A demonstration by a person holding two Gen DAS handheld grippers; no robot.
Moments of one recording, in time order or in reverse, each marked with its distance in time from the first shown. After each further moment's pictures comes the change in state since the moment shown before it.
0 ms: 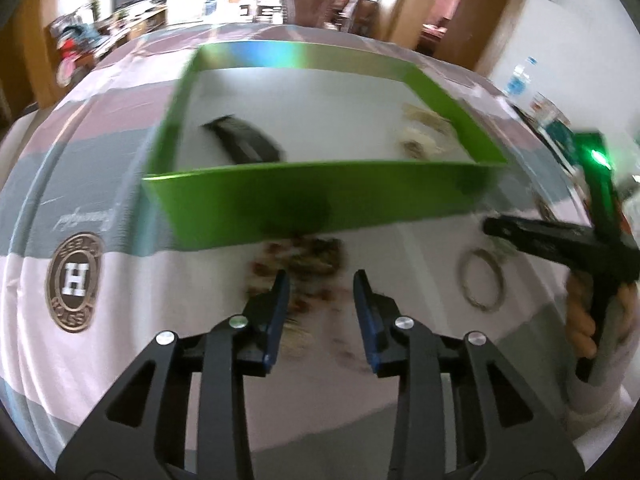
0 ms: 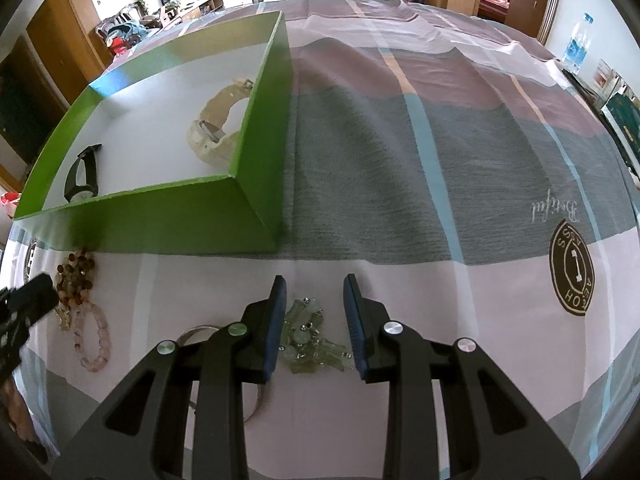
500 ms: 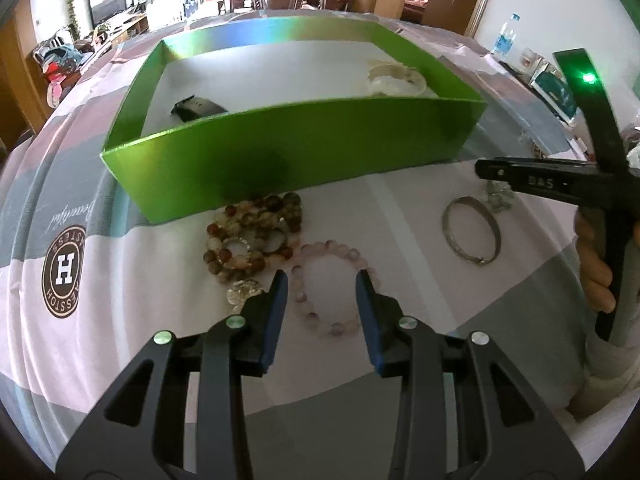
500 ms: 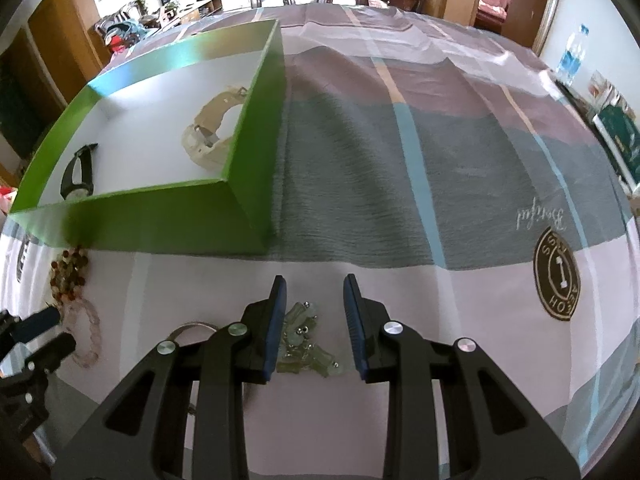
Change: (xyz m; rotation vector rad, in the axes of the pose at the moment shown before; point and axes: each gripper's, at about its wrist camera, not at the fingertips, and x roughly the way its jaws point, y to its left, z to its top) left arm 0.012 -0.024 -0.019 0.089 0.074 0.058; right arm -0.007 0.001 -0.002 -0.035 -0.030 -0.046
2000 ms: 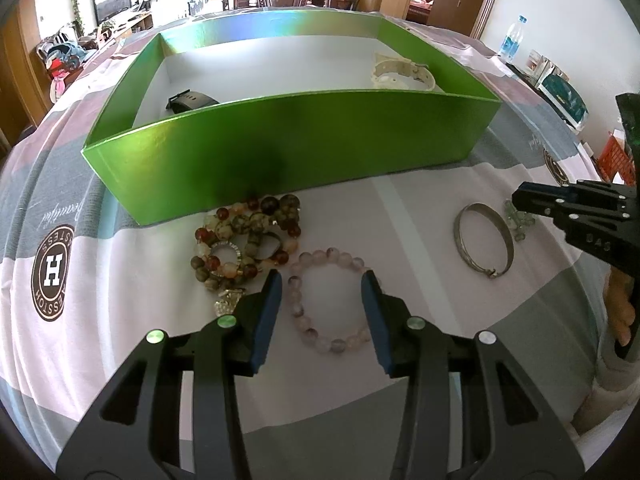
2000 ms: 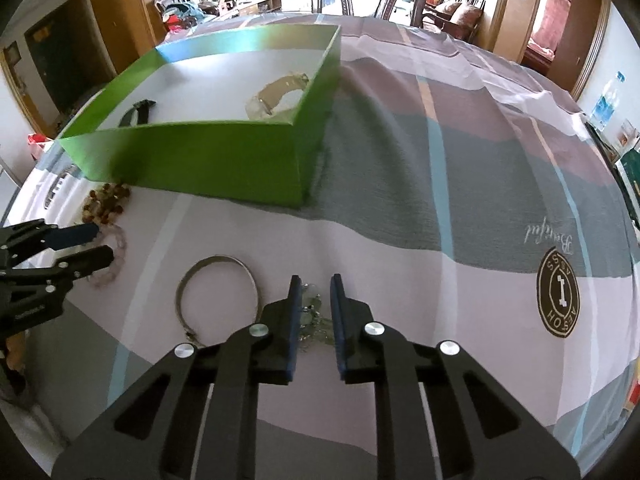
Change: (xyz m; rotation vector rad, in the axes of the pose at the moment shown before) left arm 0.011 -0.001 0.003 -0.011 -0.011 0.006; right arm -0.025 -0.004 -0.028 -0.177 -0.044 0.115
